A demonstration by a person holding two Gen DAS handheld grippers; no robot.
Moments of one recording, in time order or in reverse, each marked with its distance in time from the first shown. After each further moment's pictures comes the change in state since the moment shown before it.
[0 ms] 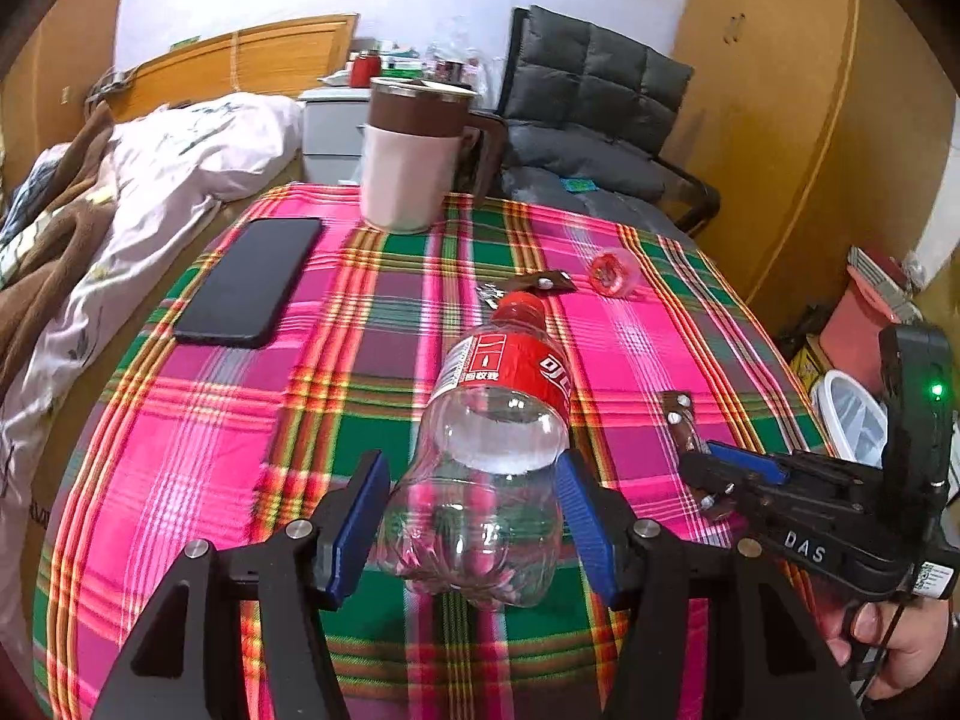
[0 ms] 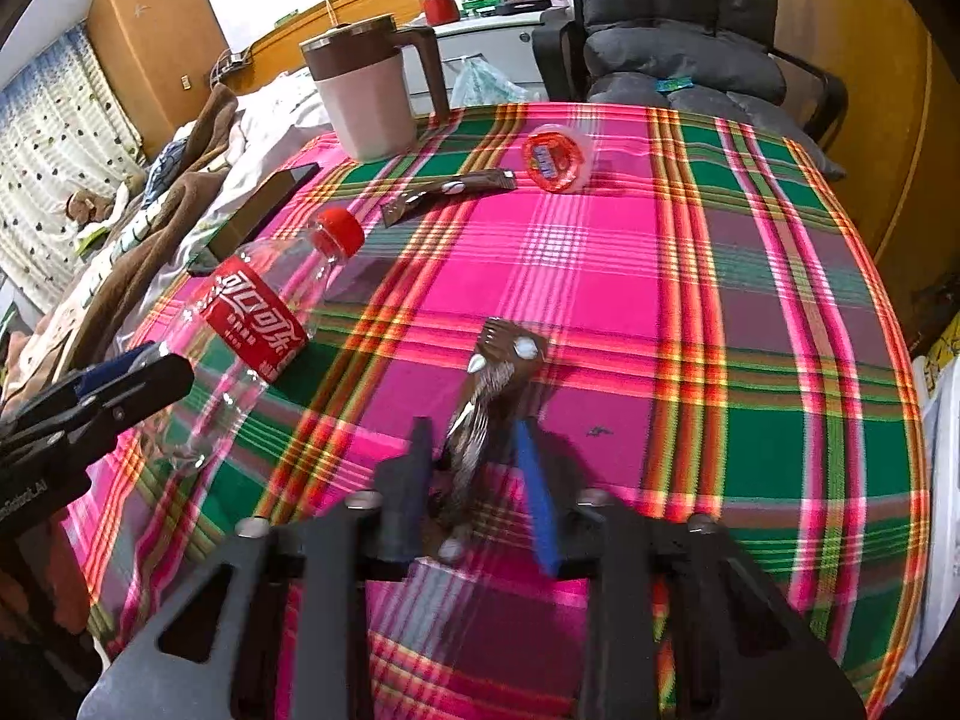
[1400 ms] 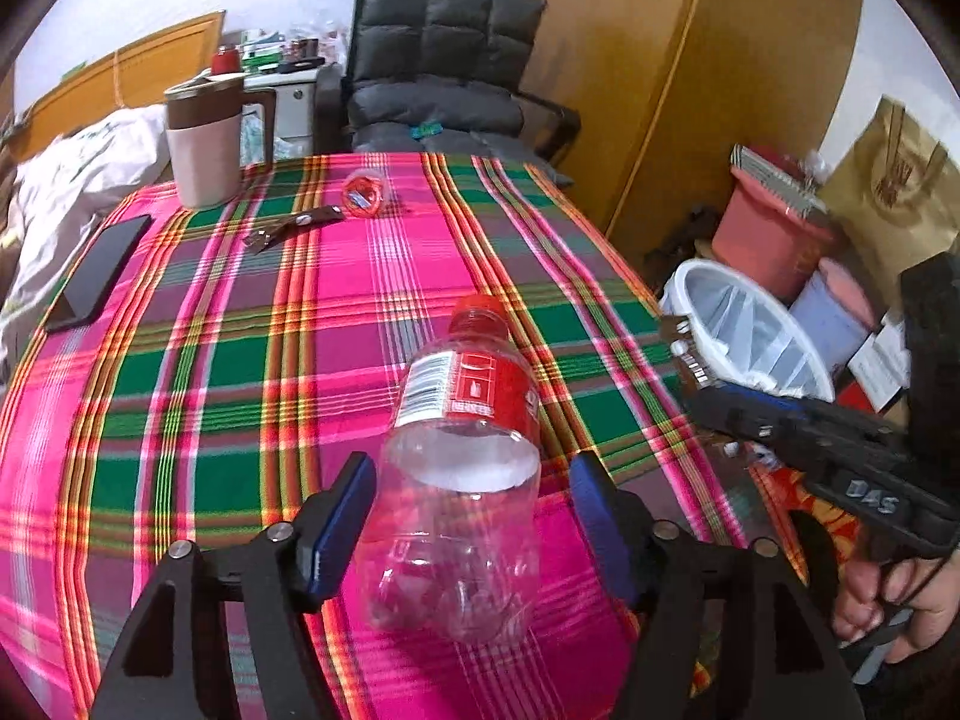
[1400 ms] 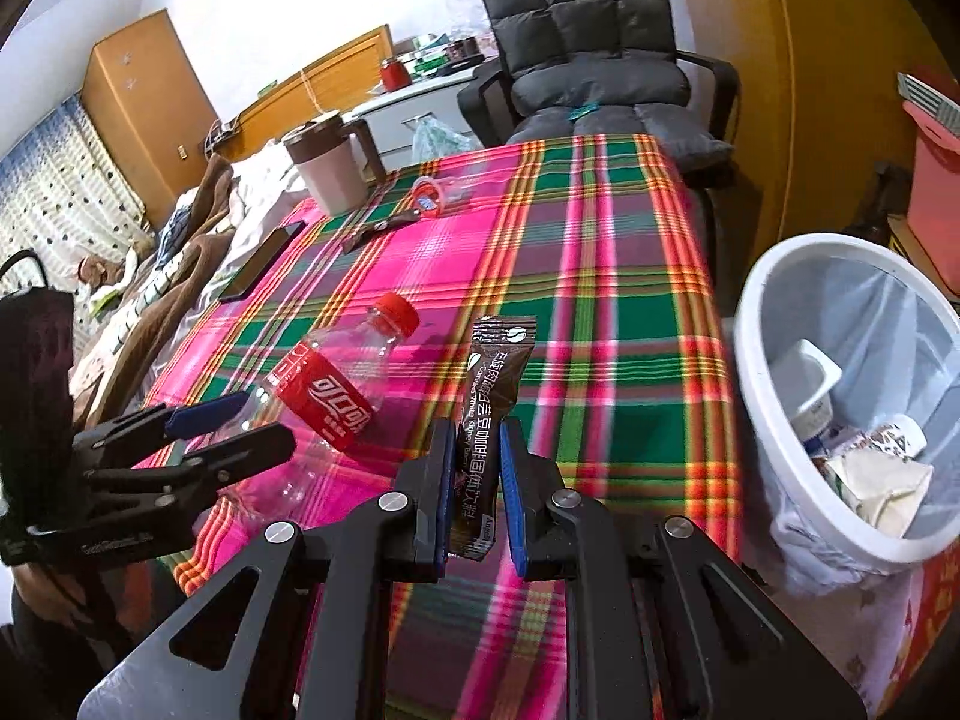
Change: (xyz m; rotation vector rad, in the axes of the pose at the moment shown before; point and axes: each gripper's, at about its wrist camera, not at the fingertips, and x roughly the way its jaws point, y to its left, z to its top) left arm -0.020 -0.139 -0.048 0.164 0.113 -0.145; right arm -0.097 -0.061 -0.053 0.117 -0.122 0.017
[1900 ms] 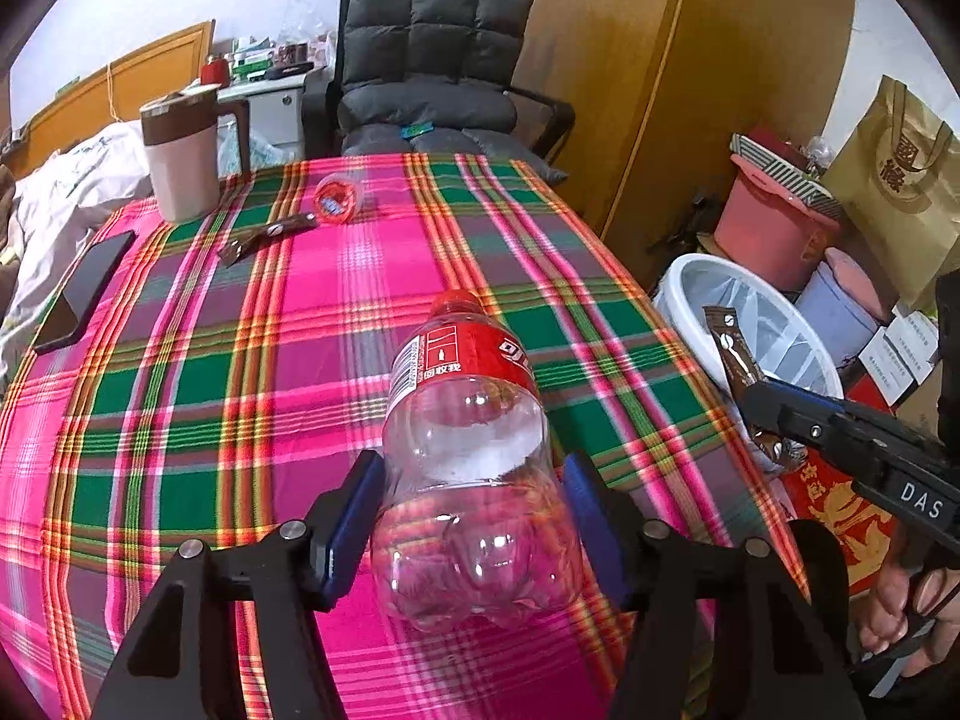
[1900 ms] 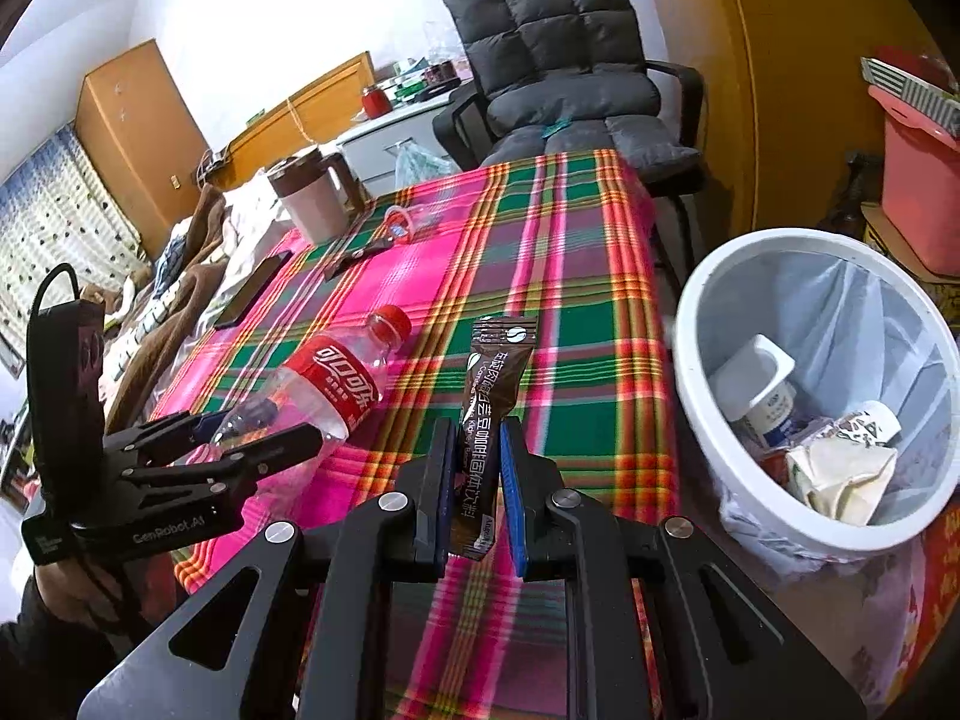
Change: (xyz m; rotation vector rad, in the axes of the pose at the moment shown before) left arm 0.008 -0.028 0.005 0.015 -0.016 0.013; right arm -0.025 -0.024 -0.009 0.046 -0.056 -0.006
